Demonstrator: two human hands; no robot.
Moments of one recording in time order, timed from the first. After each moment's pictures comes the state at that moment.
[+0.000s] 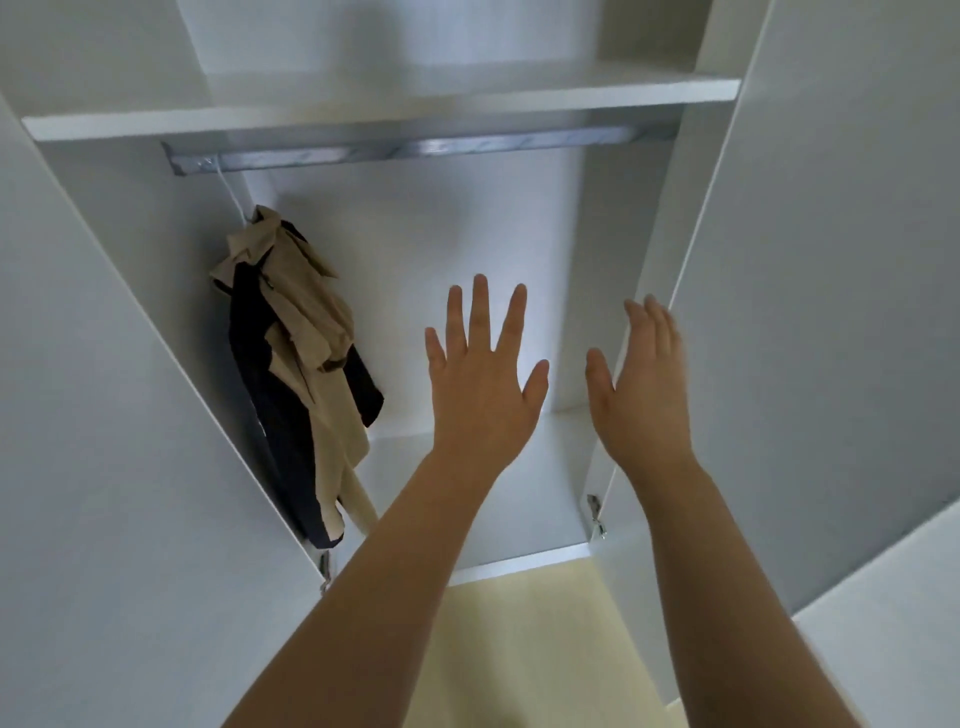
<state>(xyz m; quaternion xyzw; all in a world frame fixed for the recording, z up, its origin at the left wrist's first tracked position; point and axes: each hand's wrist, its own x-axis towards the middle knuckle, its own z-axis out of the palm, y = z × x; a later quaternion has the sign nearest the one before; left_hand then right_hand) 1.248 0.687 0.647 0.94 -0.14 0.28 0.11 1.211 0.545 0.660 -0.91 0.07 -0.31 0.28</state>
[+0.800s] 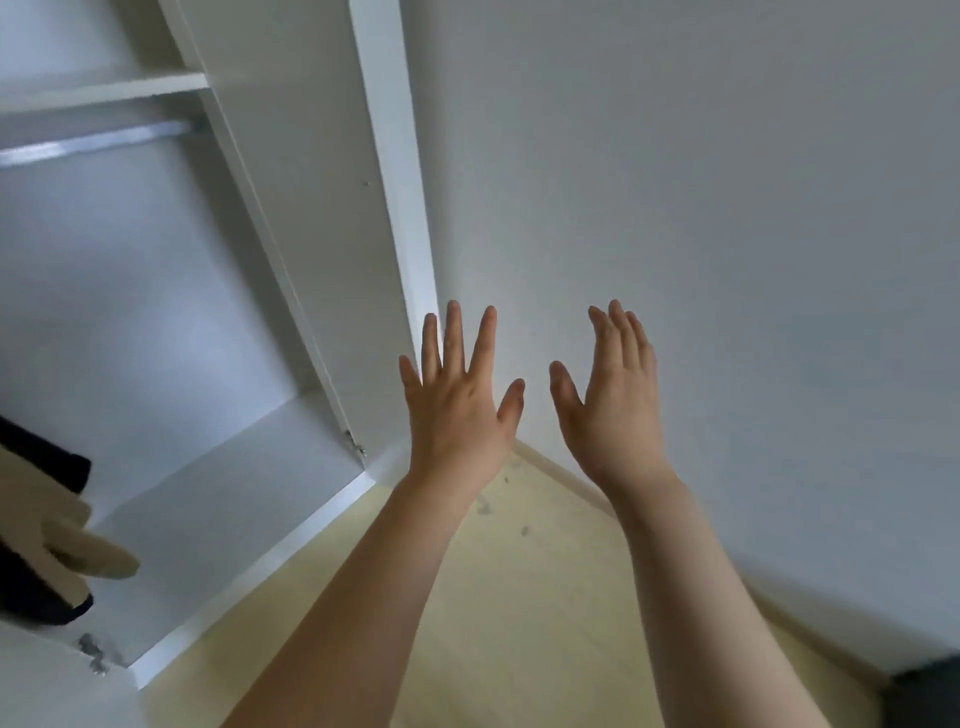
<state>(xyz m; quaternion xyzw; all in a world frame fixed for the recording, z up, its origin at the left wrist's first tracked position) 0.826 0.480 0.647 0.87 -0.43 0.14 0.22 0.713 0.394 0.662 -0.86 0.32 -0.37 0.18</state>
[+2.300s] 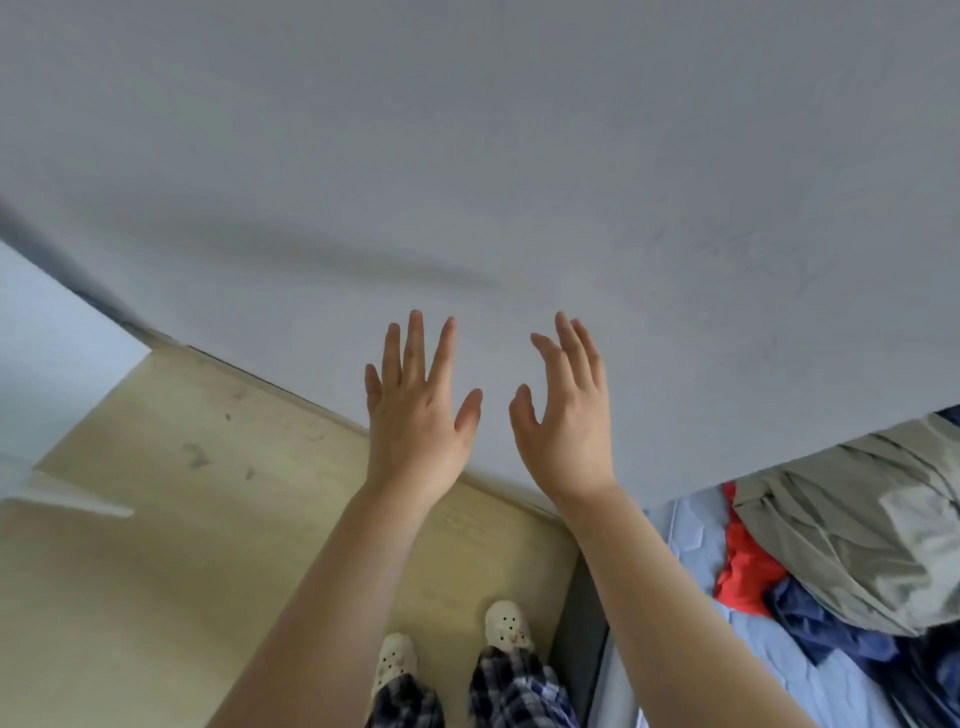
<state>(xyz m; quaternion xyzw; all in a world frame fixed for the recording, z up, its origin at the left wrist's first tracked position) 0.453 -0.037 0.472 0.83 -0.52 -0.08 0.19 0.327 -0.100 0.477 -0.82 0.44 -0.30 0.19</state>
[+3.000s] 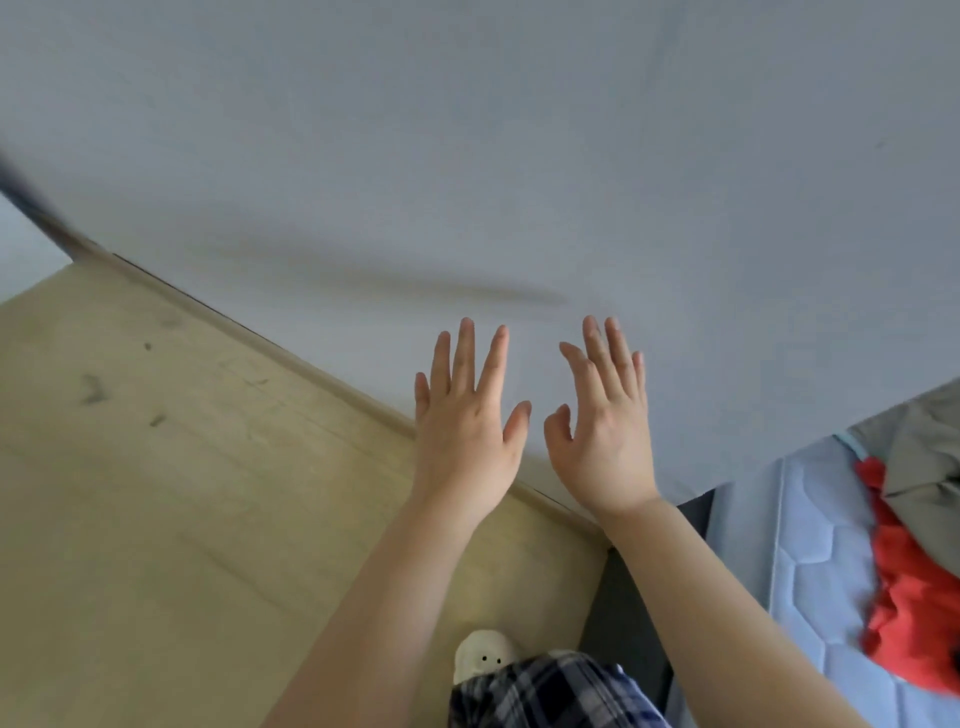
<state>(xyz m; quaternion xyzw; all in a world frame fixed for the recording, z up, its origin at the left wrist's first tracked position) 0.360 -0.052 0.105 0.82 -0.51 -0.07 0.26 0.246 -0.123 0.113 -0.87 0.39 -0.28 0.11</state>
